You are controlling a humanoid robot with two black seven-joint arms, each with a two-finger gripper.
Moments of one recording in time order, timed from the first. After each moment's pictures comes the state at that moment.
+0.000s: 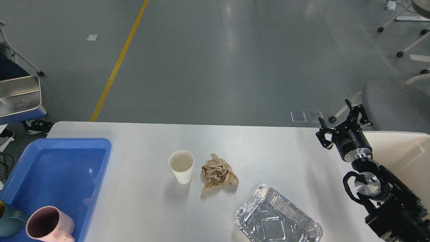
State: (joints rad) left arm -0.94 1.08 -0.48 -0.84 1.19 -0.80 0.04; right arm 0.41 -0.24 1.22 0.78 -0.24 0.30 0.30
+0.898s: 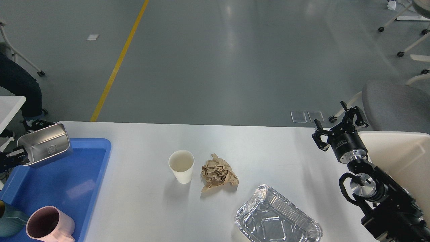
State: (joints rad) left arm -0.68 0.78 -0.46 -0.58 1.19 -0.54 -0.06; right arm 0.41 -0.22 1.21 0.78 -0.25 0.30 0.30
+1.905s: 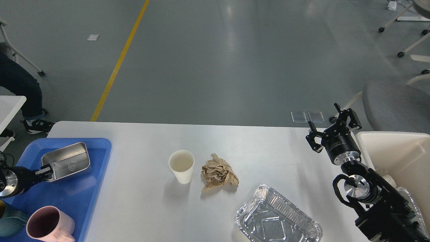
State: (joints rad) left arm -0.65 0.61 -0.34 -0.45 1.18 -0.42 -0.11; right arm 0.40 -0.19 1.21 0.78 -0.25 0.30 0.31
